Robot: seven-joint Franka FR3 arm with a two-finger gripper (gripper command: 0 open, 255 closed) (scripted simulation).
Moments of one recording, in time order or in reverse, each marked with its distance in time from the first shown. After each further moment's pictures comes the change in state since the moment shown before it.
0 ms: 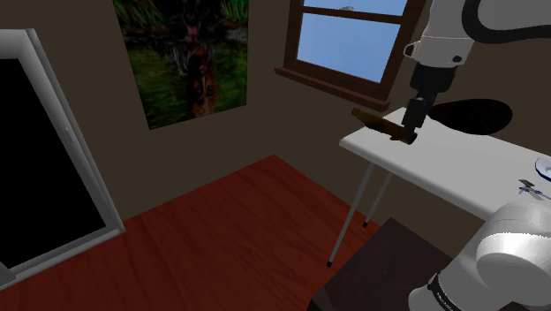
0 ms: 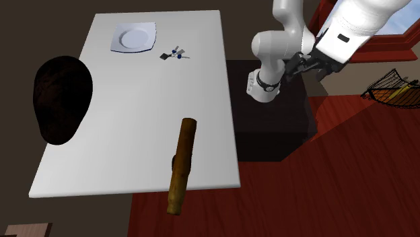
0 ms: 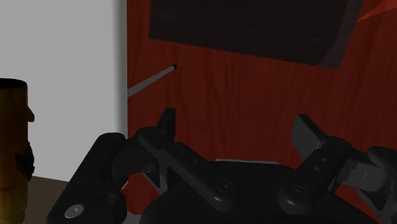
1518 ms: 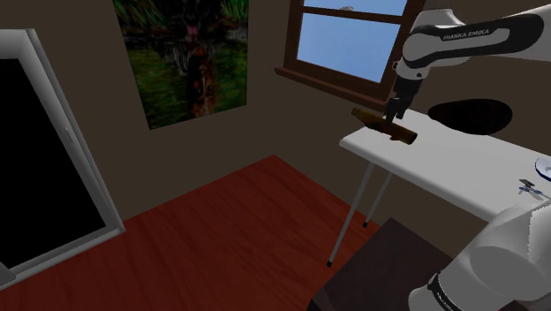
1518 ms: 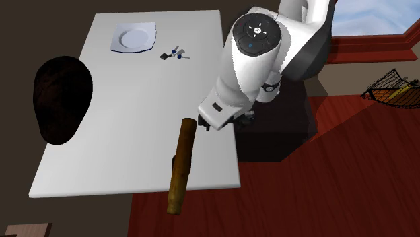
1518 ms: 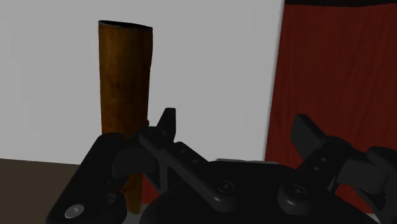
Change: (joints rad) arm -0.111 0.504 -0.364 0.185 -0.112 0.424 -0.297
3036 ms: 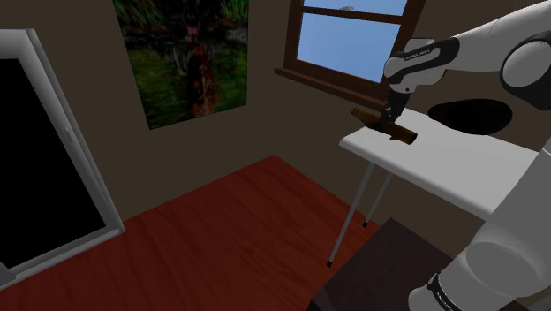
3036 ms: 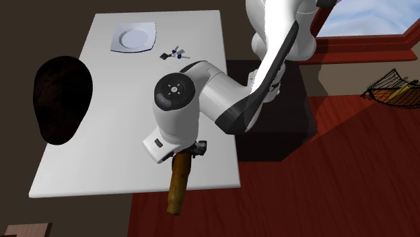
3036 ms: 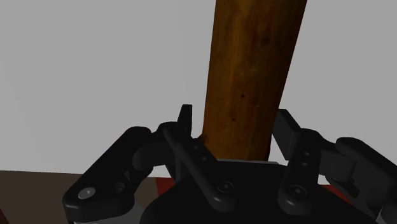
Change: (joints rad) arm -0.069 0.410 -0.139 0.220 0.187 0.206 -0.217
